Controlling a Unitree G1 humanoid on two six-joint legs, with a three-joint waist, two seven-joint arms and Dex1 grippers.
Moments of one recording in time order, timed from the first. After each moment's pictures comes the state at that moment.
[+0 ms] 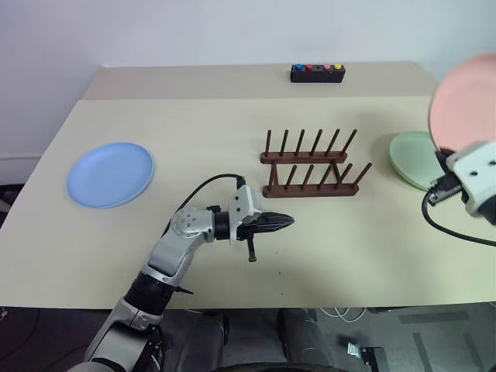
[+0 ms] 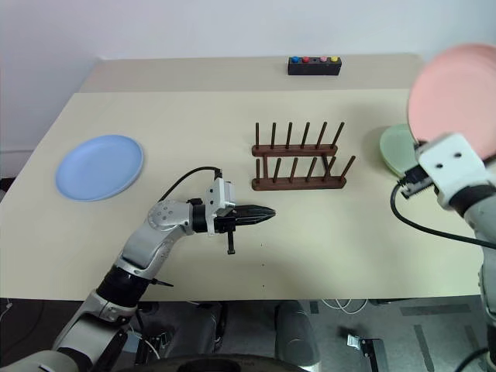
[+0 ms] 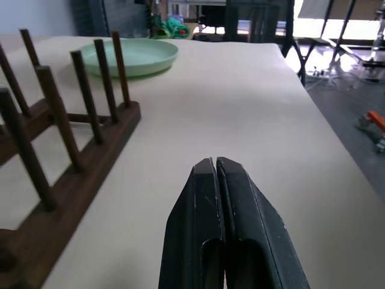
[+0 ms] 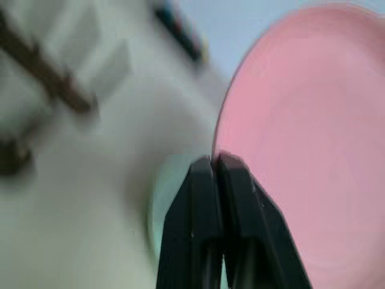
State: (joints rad) left arm -0.40 0.28 -0.30 -0.04 -0.27 0.17 -1.00; right arm -0.09 -0.86 -0.46 -0.49 0.15 0.41 0.57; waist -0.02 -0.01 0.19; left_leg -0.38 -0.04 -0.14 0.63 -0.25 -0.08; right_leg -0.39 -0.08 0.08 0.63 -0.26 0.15
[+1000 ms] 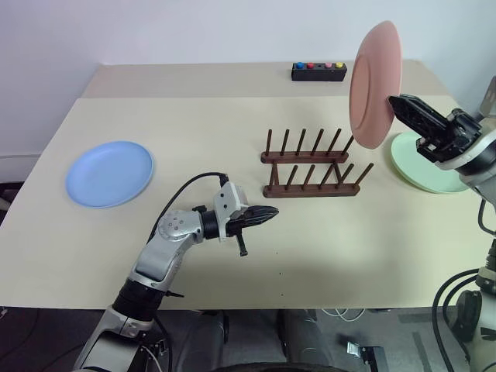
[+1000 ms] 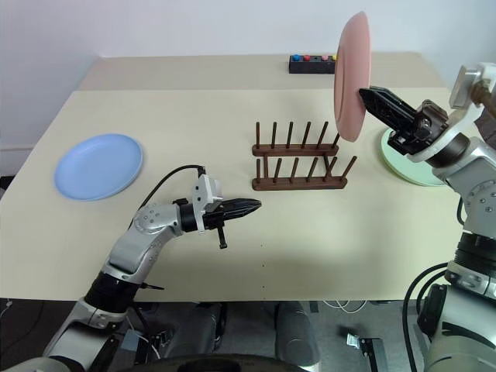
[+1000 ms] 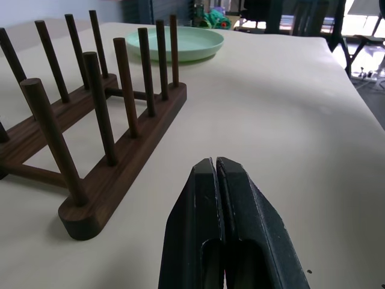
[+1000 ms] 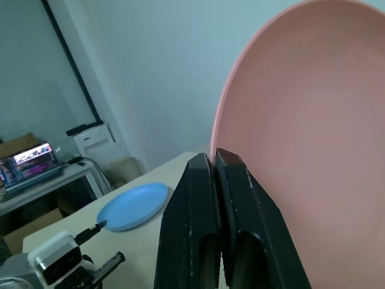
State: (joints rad) left arm -0.34 0.32 -0.26 -0.09 -0.27 0.19 -0.92; right arm -0.55 -0.76 -0.48 0.06 1.00 0.77 0.95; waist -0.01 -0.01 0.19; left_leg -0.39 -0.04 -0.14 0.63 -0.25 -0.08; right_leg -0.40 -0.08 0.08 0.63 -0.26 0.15
